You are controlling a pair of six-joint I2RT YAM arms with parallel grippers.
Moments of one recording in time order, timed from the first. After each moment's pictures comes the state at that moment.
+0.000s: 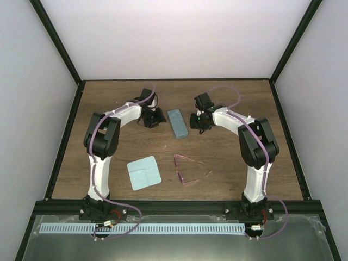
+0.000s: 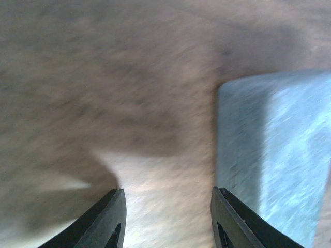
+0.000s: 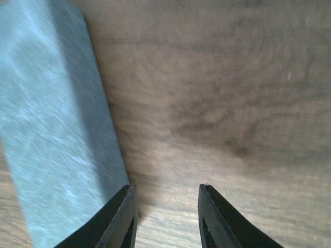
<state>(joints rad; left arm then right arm) -0.36 2.11 1.48 -0.52 0.33 -0.70 0.44 1.93 1.36 -0.51 -0.11 0.49</state>
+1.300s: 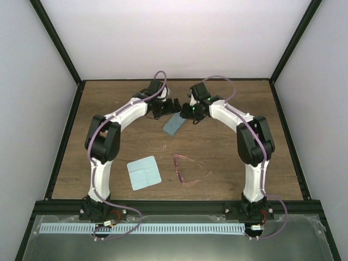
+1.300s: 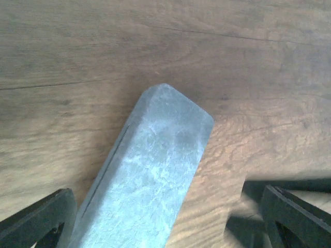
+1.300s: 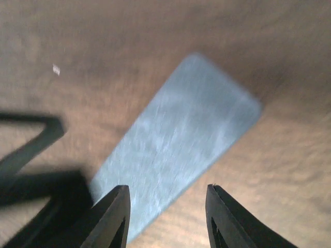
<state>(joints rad) -0.47 2.13 1.71 -0.52 0.32 -0.56 0.47 1.95 1.47 -0.52 -0.26 0.49</state>
